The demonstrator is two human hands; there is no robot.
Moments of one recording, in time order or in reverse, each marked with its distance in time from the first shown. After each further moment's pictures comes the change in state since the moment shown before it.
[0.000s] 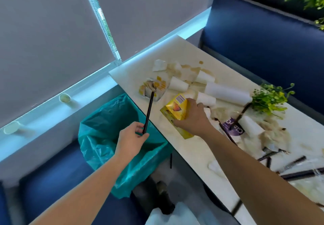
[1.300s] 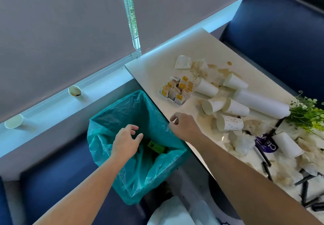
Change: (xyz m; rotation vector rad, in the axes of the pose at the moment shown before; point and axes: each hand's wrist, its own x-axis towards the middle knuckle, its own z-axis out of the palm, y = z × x) left_hand 0.075 -0.103 -0.073 0.181 -0.002 -0.182; right_hand 0.072 -0.088 0.130 -0.082 -0.168 -0.048
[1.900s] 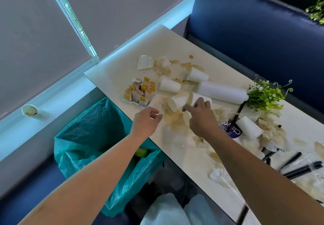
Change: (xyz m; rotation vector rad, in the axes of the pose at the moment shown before) left_hand 0.028 0.174 0.102 -0.057 -0.165 0.290; right_hand -0.032 0.126 -0.111 -0.459 0.276 0.028
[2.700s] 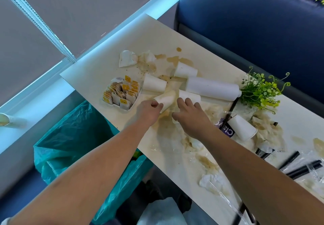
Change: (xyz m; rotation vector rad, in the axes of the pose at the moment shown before) left_hand 0.069 0.056 0.073 0.004 -0.057 -0.175; right_hand 0.027 0.047 0.007 -0.303 -0.044 -0.340
